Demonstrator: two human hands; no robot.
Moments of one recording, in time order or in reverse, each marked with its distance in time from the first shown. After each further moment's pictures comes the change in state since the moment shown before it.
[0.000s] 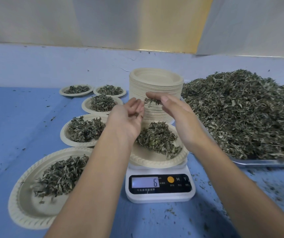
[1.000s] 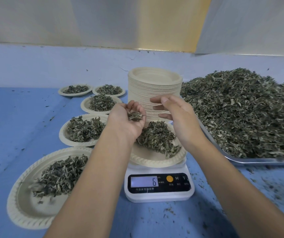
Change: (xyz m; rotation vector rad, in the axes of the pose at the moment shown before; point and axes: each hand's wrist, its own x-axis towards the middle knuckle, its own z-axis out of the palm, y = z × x) left_hand -0.003 0.000 0.002 -0.134 0.060 -0.144; right_hand 0.004 0.010 0.003 0.050 0.191 0.072
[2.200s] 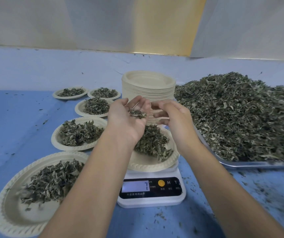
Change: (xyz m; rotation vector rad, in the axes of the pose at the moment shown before) left_hand -0.005 -0.015 0.016 0.089 -0.152 0.070; right_hand 0.005 0.000 -0.007 0.102 0.146 0.148
